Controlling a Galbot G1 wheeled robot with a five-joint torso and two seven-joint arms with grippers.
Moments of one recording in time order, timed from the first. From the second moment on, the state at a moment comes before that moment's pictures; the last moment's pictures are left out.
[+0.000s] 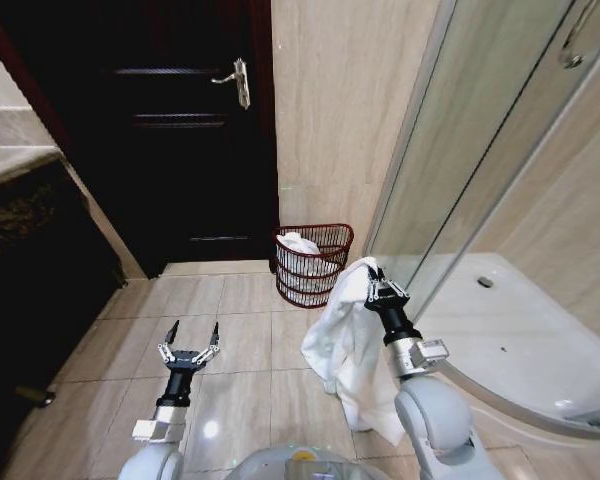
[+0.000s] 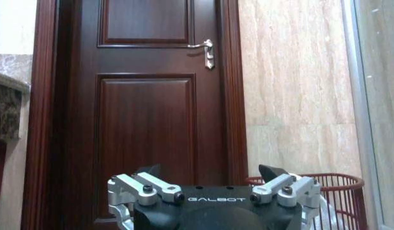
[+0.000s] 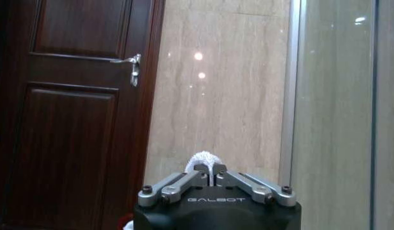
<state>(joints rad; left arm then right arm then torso) 1.79 -1.39 -0.68 -2.00 -0.22 -0.52 0.06 -1.45 1.38 0.37 2.34 0.00 -0.15 0.09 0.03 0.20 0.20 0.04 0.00</state>
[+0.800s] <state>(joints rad) 1.80 -1.39 -0.68 -2.01 -0.22 -0.53 0.07 -1.43 1.38 0.37 2.34 0.05 -0.12 0.09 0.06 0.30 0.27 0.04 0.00</state>
